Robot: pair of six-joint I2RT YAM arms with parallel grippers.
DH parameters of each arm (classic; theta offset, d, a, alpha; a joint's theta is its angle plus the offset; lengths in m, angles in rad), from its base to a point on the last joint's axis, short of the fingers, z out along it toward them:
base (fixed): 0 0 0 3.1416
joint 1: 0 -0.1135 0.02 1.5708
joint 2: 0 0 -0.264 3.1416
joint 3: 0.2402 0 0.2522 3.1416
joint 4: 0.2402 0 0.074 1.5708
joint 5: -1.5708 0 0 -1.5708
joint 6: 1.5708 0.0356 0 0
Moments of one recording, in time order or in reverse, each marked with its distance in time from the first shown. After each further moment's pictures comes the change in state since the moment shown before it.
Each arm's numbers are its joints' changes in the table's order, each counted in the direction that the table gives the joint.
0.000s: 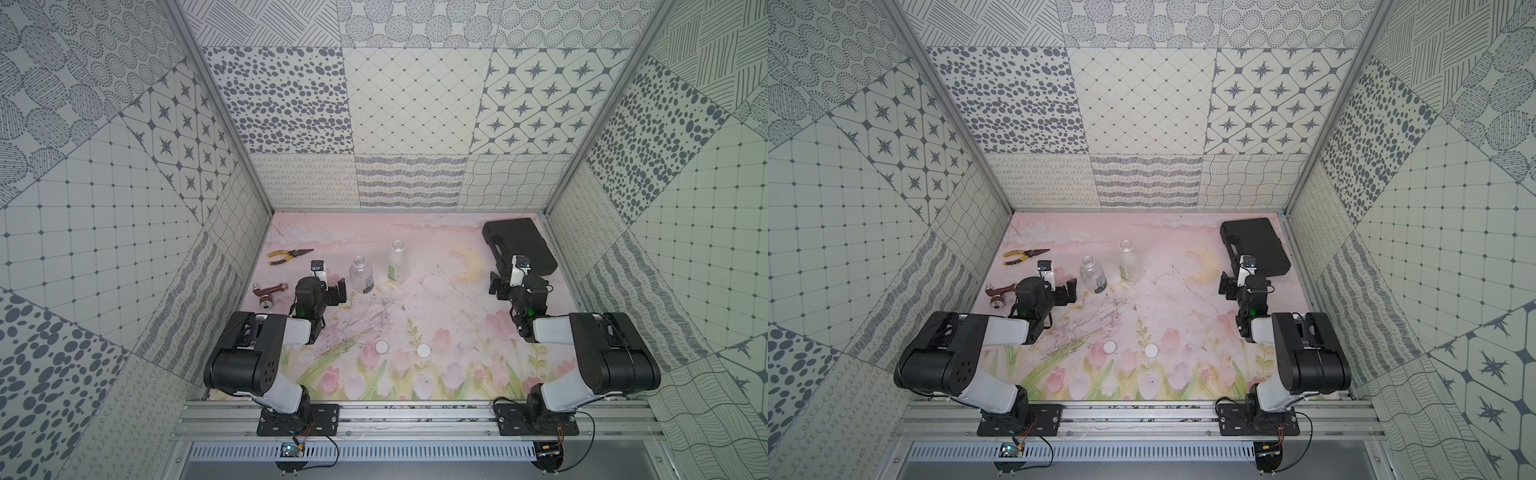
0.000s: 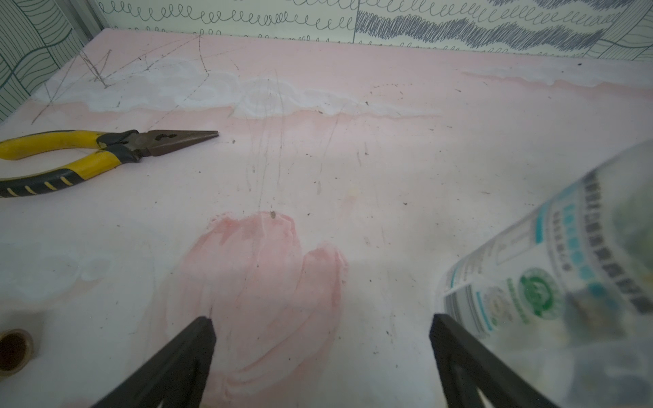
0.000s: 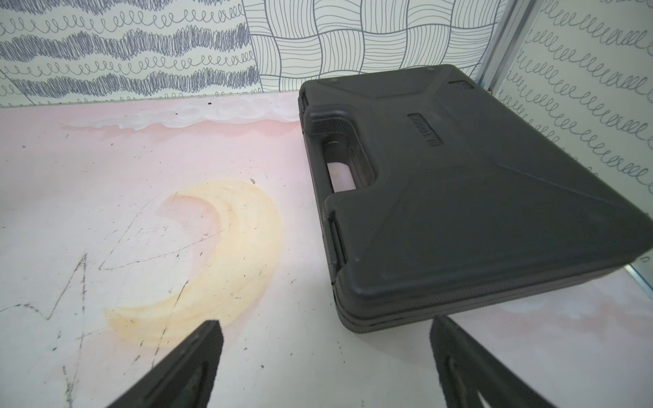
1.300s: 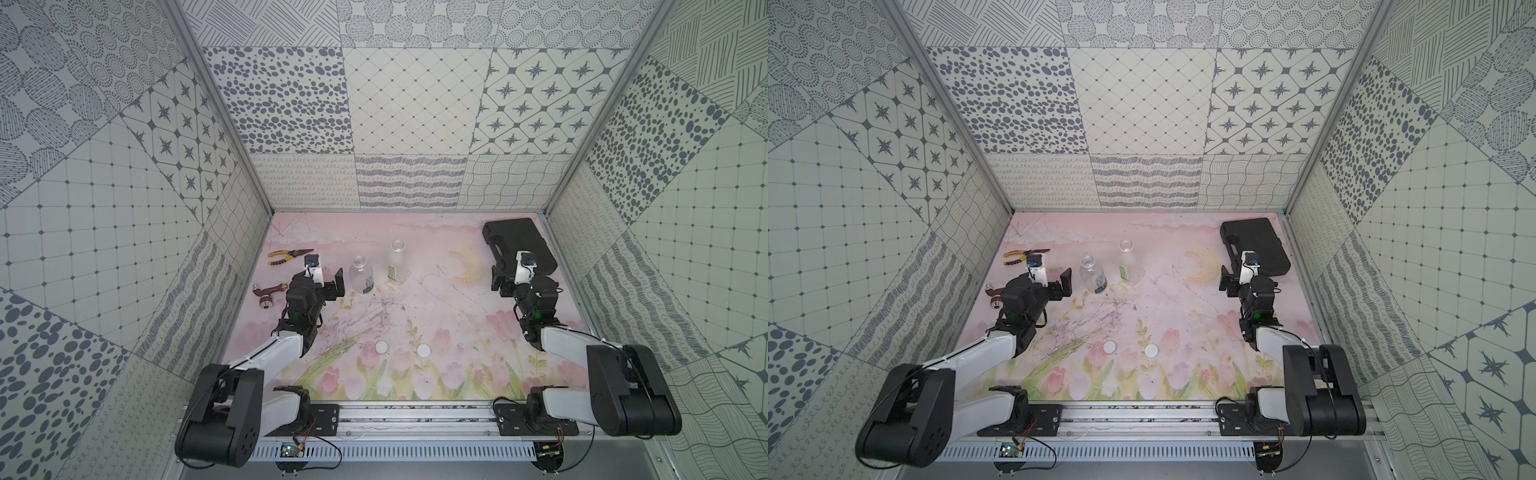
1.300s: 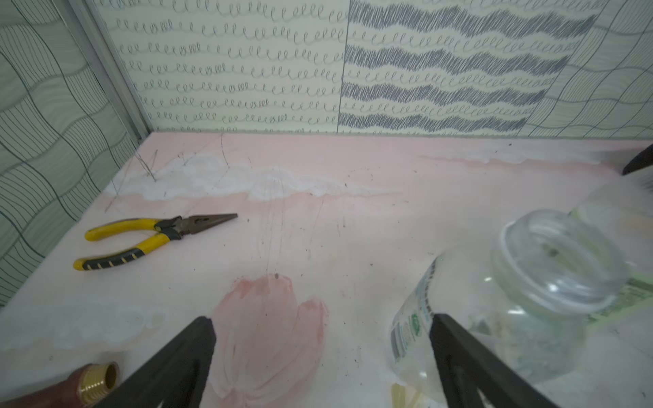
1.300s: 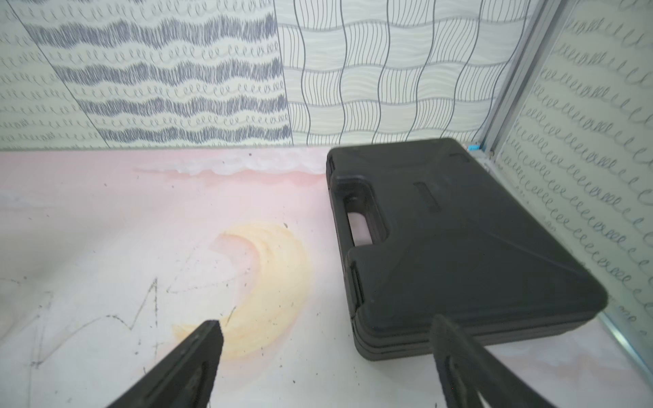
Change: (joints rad) left arm 0.046 -0.420 -0.013 0.182 0.052 0.024; right arm -0.004 -0.291 -0.025 0.105 0.070 -0.018
